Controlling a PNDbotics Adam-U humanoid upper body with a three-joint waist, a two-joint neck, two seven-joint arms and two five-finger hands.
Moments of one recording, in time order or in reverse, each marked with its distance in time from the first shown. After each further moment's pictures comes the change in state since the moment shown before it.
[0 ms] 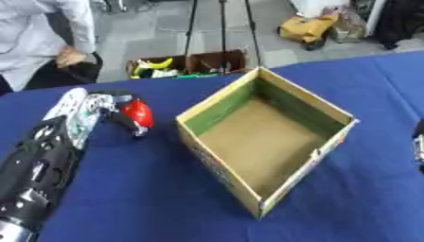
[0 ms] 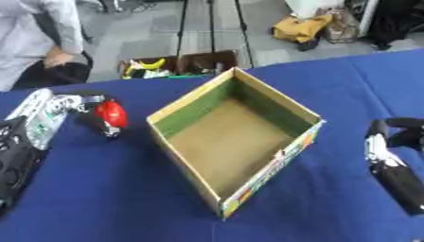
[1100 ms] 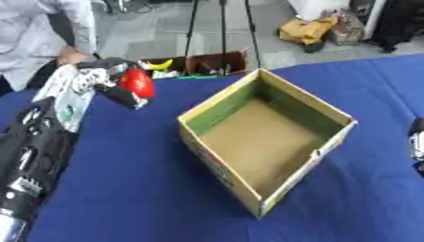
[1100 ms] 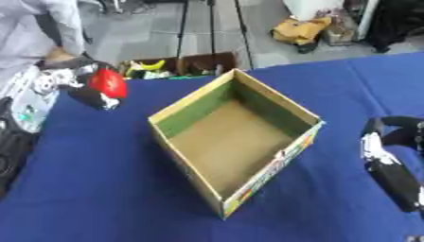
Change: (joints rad) left arm -0.053 0.014 -0.035 -0.206 0.107 -0.069 0.145; right arm 0.011 0.000 -0.001 0.000 -0.001 0.002 -0.008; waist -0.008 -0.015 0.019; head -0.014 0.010
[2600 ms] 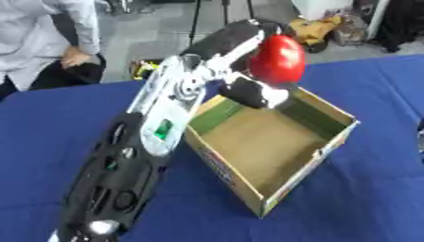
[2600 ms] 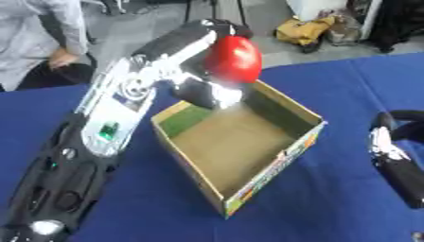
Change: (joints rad) left arm 0.104 -0.328 -0.237 -0.459 0.085 0.069 0.027; right arm -0.026 0.002 -0.004 0.000 -0.014 -0.012 -0.029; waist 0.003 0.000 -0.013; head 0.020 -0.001
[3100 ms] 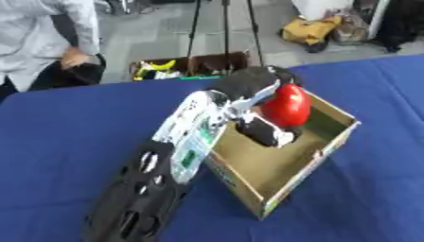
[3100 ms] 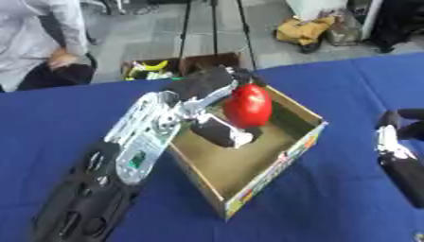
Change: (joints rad) left arm 0.039 -0.037 -0.054 0.096 -0.161 -0.060 -0.038; right arm -0.007 0.000 -0.005 0.000 -0.003 0.002 -0.025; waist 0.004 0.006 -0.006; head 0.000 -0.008
